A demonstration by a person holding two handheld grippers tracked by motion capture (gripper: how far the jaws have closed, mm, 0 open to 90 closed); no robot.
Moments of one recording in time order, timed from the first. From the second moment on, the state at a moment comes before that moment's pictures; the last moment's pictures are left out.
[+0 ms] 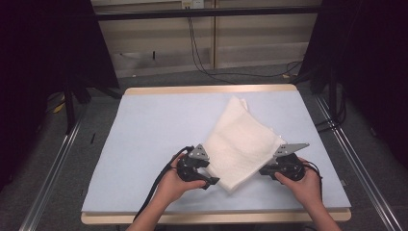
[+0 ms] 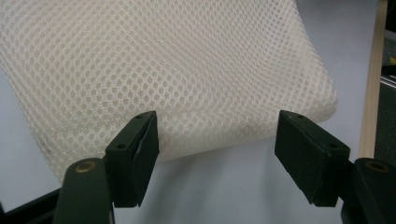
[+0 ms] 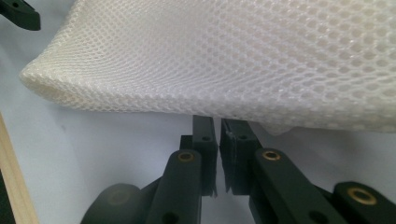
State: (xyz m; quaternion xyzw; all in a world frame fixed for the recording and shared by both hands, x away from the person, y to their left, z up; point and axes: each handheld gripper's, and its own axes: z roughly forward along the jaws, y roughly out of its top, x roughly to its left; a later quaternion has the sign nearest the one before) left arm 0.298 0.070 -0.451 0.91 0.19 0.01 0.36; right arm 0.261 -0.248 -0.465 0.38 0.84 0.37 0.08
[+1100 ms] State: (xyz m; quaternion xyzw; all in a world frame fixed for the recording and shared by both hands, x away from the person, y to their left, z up) left arm 0.287 0.043 -0.473 0.93 0.14 0.03 0.34; right arm 0.261 -0.251 -0.470 0.39 0.84 0.36 0.07
